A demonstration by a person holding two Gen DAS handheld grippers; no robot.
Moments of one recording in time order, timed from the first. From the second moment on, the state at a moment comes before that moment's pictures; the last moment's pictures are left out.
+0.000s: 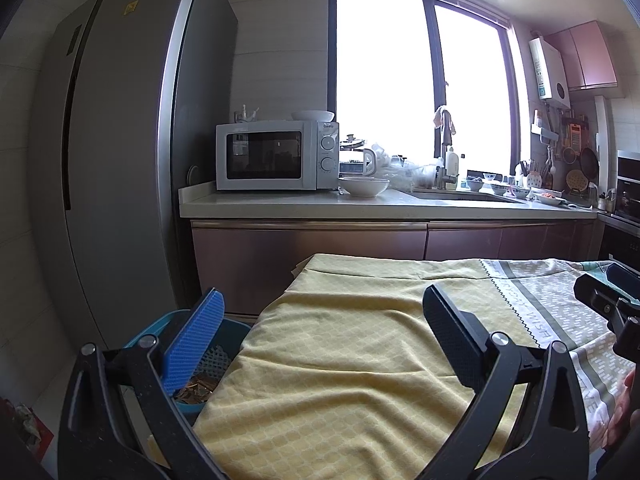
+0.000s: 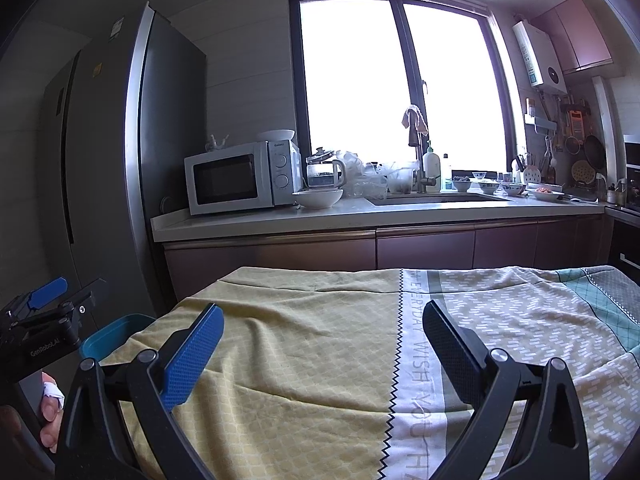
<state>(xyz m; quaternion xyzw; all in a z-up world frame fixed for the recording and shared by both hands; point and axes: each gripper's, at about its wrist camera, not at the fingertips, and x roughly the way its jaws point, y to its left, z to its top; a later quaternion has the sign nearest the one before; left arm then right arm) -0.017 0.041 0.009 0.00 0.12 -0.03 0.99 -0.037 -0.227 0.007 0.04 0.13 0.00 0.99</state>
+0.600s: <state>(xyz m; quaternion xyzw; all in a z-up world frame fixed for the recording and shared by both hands) -0.014 0.042 0.008 0.00 0.12 -0.03 0.99 -0.035 -0.227 0.007 0.04 0.14 0.01 0.99</state>
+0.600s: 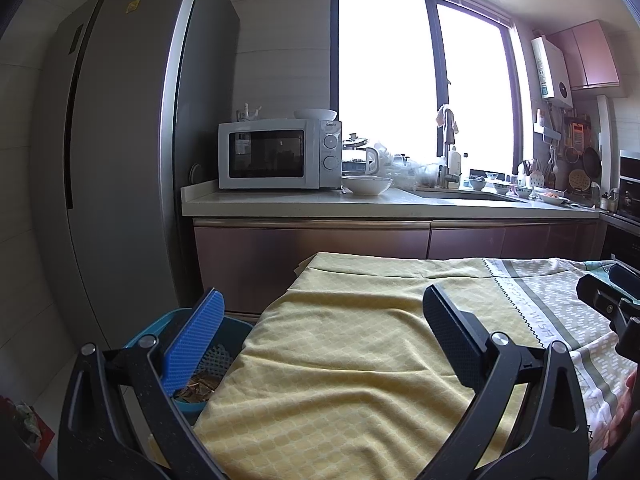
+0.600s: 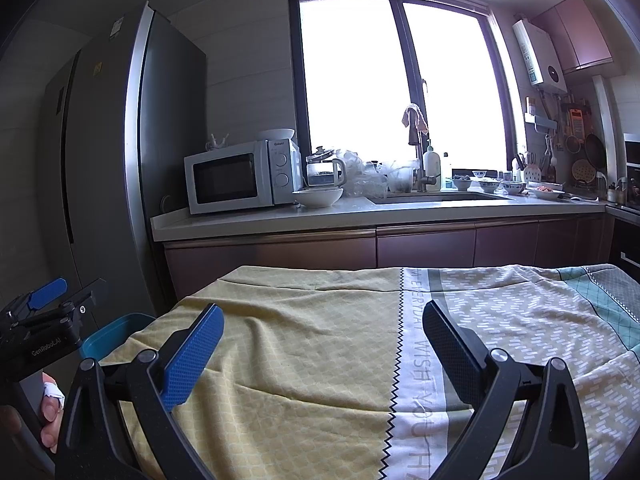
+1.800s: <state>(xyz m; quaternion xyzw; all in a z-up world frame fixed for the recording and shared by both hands) -0.011 0.041 0.004 0.00 0.12 -0.03 0.99 -0.034 -0.231 0.003 0.05 0.14 0.01 0.99</state>
